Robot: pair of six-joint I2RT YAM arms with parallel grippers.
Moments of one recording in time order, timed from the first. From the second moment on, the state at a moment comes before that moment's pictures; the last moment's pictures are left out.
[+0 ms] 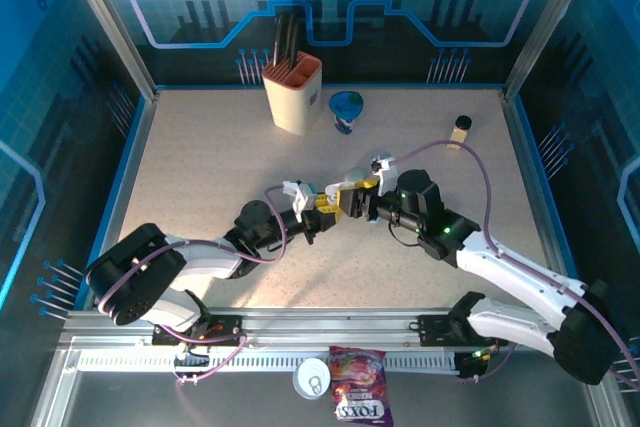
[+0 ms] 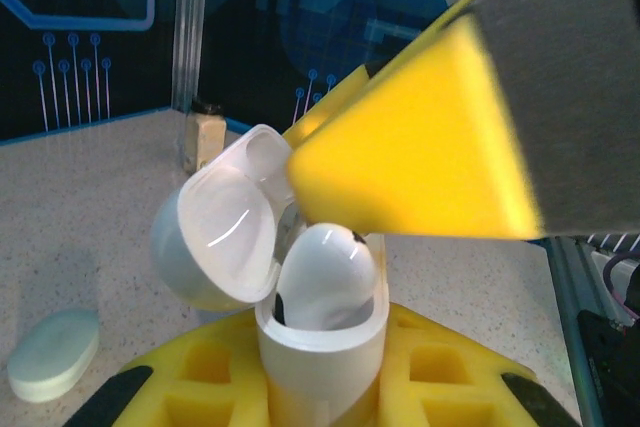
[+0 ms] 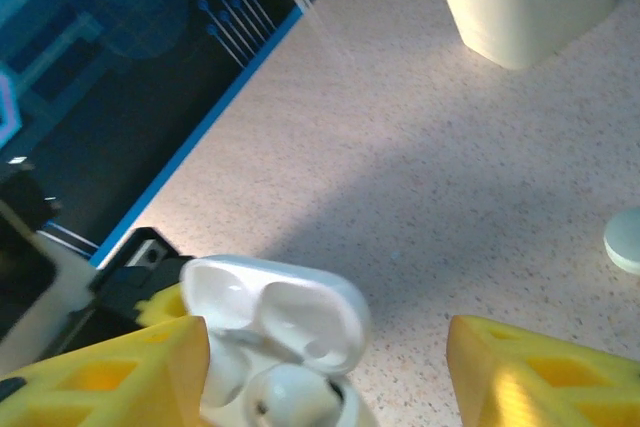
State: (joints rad) left arm -0.73 1.45 0.38 1.13 0.36 -0.21; right arm 0.70 1.02 0.67 0.01 -0.16 0.50
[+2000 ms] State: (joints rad) left arm -0.73 1.26 0.36 0.85 0.36 0.22; right arm 0.70 0.90 0.90 -0.58 -0.12 0.34
